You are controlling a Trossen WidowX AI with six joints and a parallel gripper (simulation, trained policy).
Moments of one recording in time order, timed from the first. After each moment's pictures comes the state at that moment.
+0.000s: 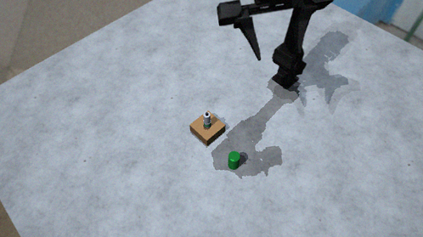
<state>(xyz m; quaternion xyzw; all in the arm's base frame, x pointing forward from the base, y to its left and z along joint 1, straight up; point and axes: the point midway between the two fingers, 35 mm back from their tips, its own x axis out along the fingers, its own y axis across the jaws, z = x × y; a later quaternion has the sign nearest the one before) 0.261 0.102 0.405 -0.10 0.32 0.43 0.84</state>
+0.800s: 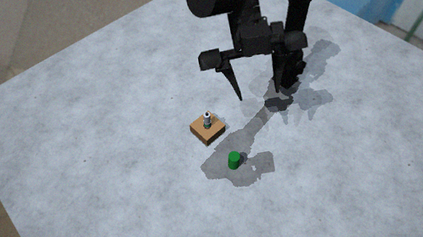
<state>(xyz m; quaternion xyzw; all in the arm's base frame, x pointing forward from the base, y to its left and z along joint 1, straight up) 0.307 0.105 0.340 -0.14 0.41 0.44 0.79</state>
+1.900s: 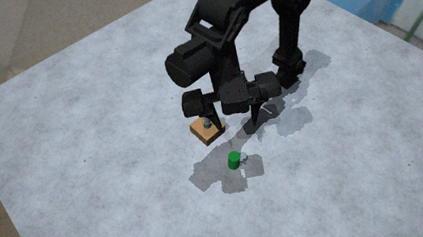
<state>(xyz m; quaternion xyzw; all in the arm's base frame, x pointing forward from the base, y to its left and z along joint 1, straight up) 0.350 0.097 0.258 -0.19 0.51 0.43 0.72</state>
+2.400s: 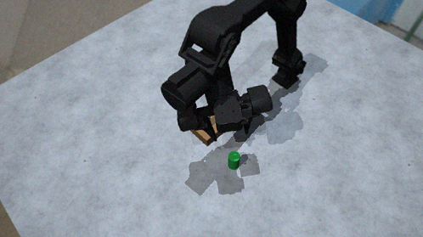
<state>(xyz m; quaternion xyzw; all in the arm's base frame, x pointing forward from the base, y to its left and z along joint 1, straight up) 0.360 0.089 0.223 -0.23 0.55 0.41 0.69</state>
